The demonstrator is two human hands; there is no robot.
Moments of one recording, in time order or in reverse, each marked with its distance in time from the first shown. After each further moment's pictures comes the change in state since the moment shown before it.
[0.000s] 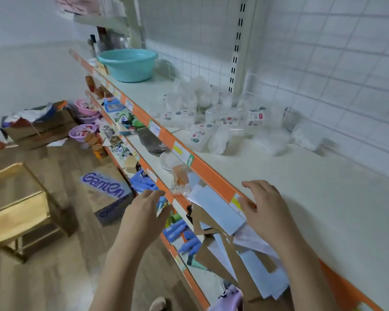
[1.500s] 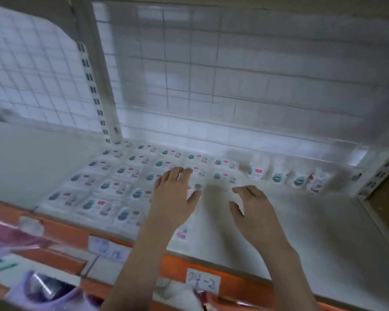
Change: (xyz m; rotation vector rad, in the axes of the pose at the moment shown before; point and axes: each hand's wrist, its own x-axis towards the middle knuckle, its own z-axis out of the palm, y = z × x) left_hand -0.600 0.739 0.196 -0.131 -0.130 0.849; right_hand -0.703 0.443 -0.502 -0.250 0.353 0.497
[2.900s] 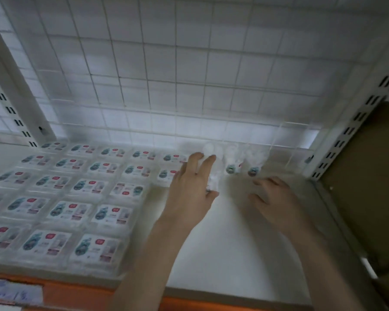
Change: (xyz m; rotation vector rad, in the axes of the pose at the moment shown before) left_hand 0.043 0.123 0.059 -0.213 -0.045 0.212; right_hand 0.014 0.156 -0.051 -0.122 -0.079 0.222
